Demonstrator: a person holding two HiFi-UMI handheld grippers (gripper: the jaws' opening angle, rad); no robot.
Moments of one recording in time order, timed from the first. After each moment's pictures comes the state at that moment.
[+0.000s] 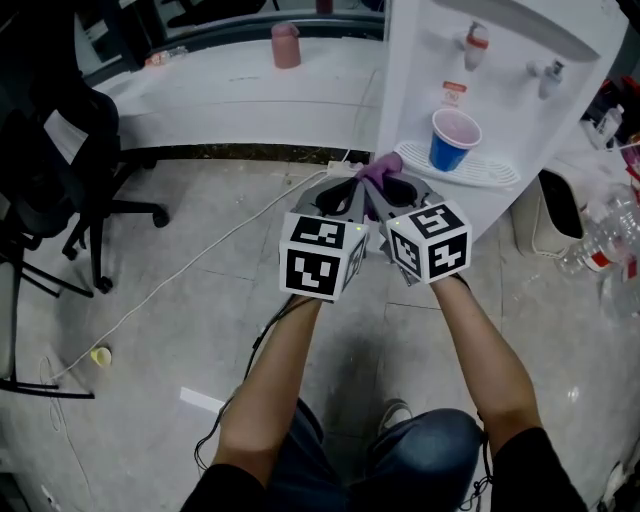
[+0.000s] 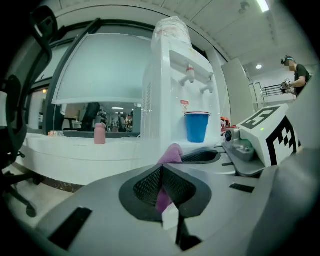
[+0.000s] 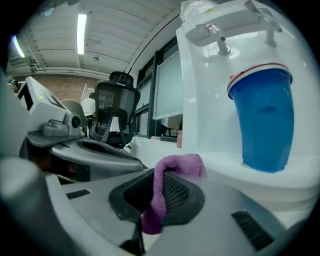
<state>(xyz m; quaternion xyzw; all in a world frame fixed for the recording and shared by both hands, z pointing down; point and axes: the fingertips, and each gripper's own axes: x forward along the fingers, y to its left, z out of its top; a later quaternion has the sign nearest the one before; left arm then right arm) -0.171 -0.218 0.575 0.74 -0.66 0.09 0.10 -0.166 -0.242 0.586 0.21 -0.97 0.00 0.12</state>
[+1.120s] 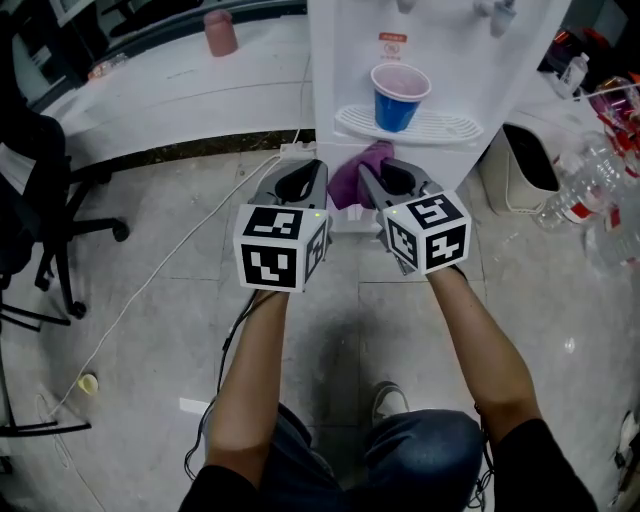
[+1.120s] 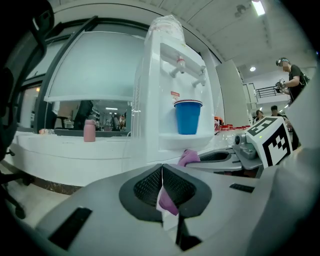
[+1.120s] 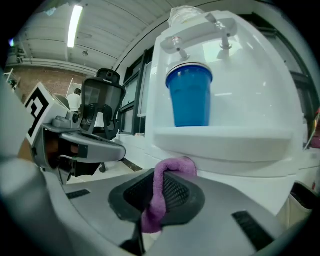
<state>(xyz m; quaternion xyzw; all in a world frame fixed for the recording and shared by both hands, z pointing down) -0.146 -0.232 0.597 0.76 -0.64 0.09 0.09 -0.087 -0.270 0.621 0.30 -0.95 0.01 0.12</state>
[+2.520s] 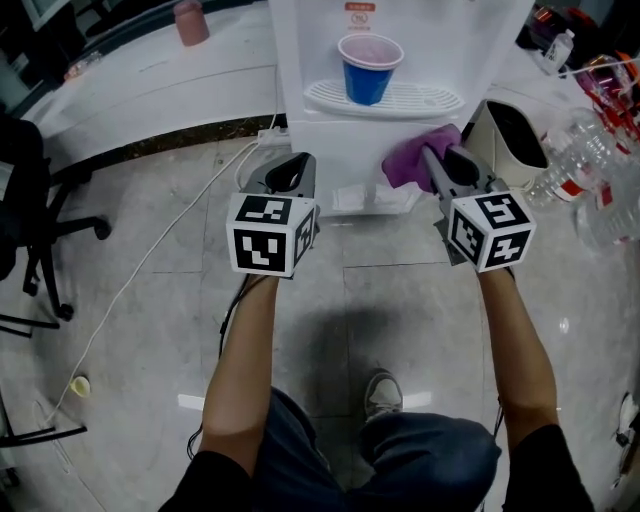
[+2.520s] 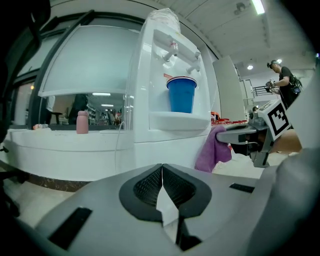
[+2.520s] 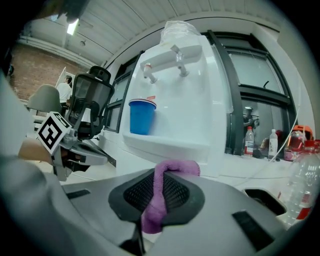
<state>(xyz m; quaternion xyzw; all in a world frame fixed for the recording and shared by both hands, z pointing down) -0.123 -0.246 0.638 0.77 -0.62 0.11 0.10 0.047 -0.291 0.602 0.39 -0.91 -0.02 0.13</state>
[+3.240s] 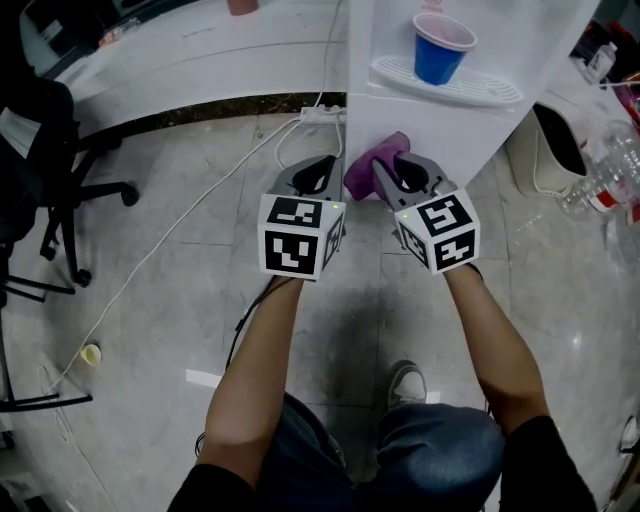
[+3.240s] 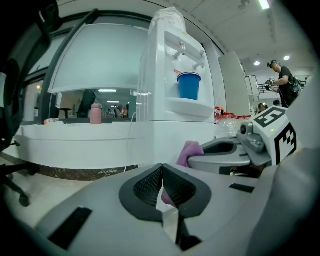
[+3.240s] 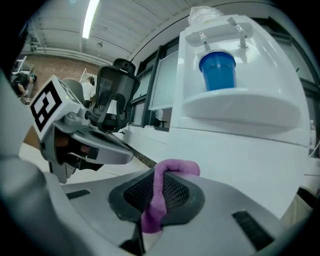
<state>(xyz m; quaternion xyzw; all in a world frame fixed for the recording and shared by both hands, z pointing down) -0.161 -0.203 0.677 0.75 -0.64 0.13 0.12 -0.104 -0.231 0.682 0.26 -0.95 -0.04 0.15</state>
